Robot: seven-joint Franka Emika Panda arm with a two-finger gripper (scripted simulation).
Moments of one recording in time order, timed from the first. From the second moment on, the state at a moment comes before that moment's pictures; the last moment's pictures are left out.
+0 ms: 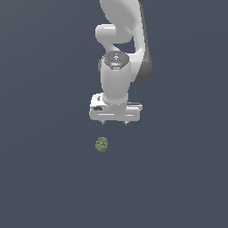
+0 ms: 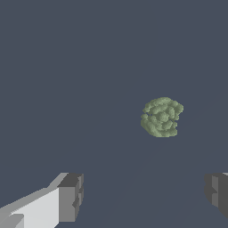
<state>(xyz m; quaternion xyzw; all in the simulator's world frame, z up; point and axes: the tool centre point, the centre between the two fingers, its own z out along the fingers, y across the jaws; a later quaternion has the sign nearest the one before) 0.012 0.003 0.177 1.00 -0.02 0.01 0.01</state>
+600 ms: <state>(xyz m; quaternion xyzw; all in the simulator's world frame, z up) 0.042 -0.041 0.123 0.99 -0.11 0.00 0.00</state>
